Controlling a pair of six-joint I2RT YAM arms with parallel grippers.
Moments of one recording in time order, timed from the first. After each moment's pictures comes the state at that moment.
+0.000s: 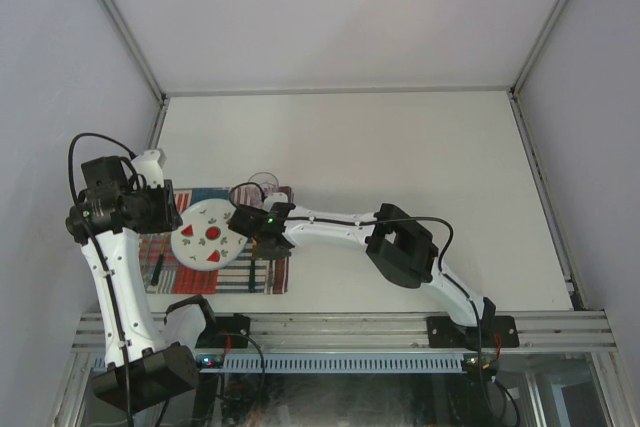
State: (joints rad) left arm 0.38 0.94 1.19 -1.24 0.27 0.25; right arm 1.21 2.28 1.87 -0.85 0.25 1.11
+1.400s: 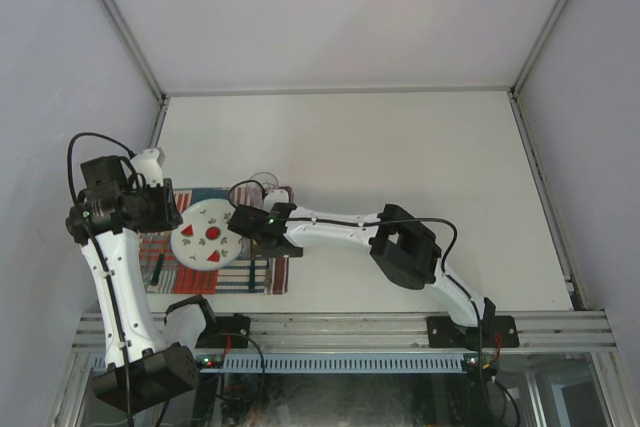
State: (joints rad) left arm 0.38 0.94 1.19 -1.24 0.27 0.24; right arm 1.22 2.26 1.86 -0.83 0.30 1.14
